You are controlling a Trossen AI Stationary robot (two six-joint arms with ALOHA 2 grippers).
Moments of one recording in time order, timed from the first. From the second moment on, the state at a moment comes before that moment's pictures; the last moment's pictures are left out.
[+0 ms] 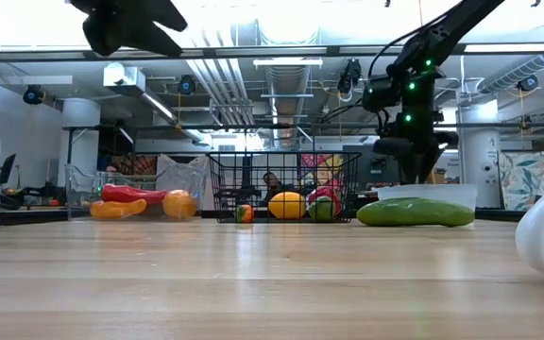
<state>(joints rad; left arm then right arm) -0.51 1.26 0.91 -0.37 -0.69 -0.65 -0.80 1.60 1.10 -0.85 0.26 0.25</state>
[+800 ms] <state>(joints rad) -0.65 1.26 0.91 -0.49 -0.19 -0.87 -0.21 1.25 1.00 -0.62 0.23 0.38</state>
